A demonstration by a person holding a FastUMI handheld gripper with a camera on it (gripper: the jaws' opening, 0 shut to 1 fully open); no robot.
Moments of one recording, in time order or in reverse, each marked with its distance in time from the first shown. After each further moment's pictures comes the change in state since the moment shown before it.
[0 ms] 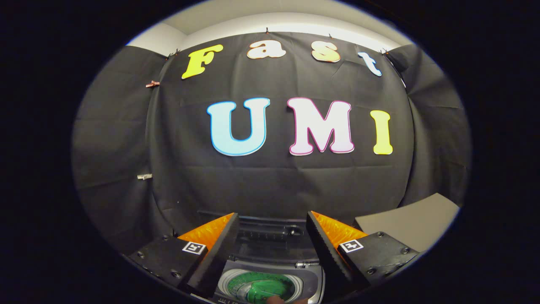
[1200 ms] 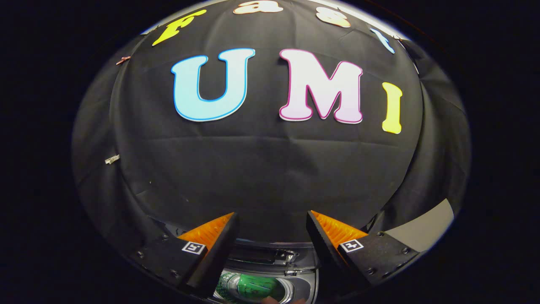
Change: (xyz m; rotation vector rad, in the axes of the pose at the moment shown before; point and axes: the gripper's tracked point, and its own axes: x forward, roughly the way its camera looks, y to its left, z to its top) arm 0.149 -0.015 -0.080 -0.038 0.363 -0.084
